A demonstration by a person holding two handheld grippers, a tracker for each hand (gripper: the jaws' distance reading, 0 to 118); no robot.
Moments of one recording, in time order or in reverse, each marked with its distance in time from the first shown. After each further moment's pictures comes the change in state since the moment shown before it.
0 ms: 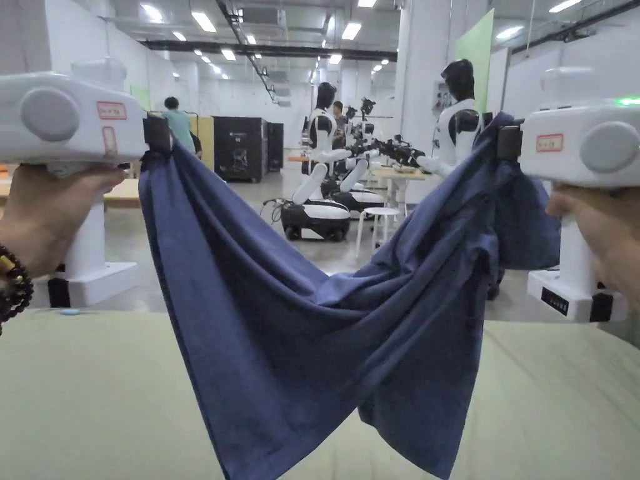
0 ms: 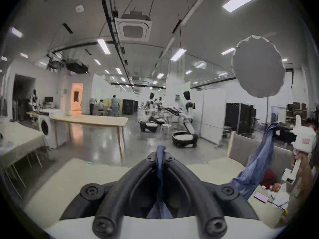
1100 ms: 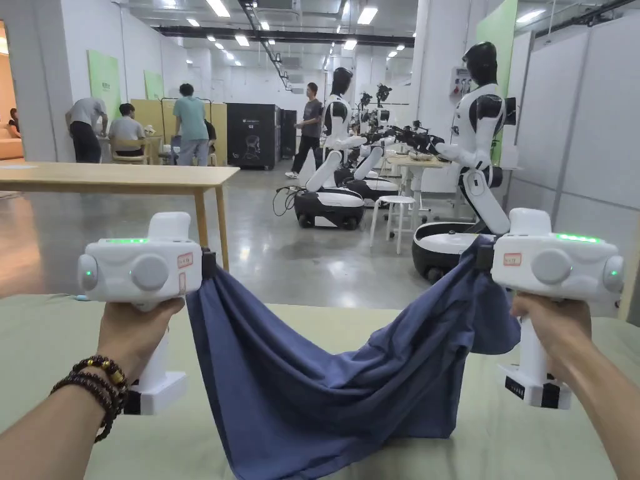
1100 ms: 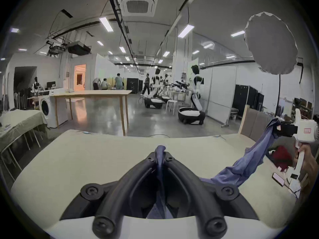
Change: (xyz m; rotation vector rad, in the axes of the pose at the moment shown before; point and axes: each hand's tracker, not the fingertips) left arm -0.017 -0.209 -0.105 -0.204 0.027 0.015; right arm 0.003 -0.205 -0.113 -0.280 0.035 -0.168
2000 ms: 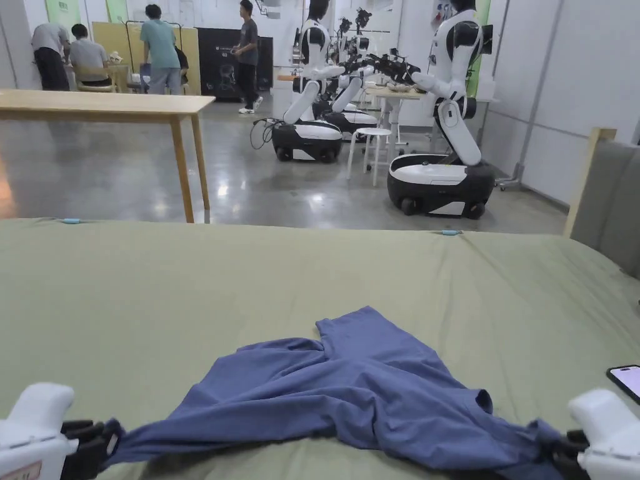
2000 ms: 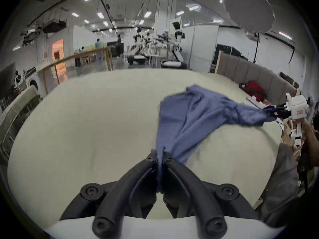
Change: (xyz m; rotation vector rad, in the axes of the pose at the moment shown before) left arm -0.057 -0.254 0.260 -0.420 -0.161 -0.074; right arm 0.058 -0.258 0.291 -0.570 0.043 0.460
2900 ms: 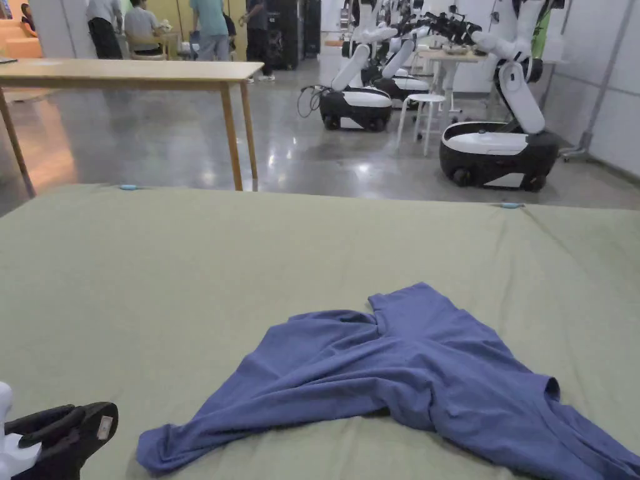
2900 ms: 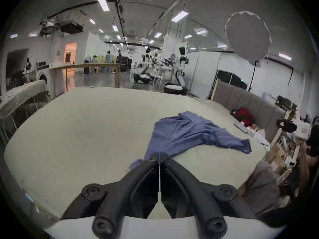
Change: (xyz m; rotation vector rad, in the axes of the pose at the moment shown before) left arm 0.013 -0.020 0.123 0.232 -0.016 0.110; right arm -0.039 -0.034 0.183 0.534 0.045 -0.385
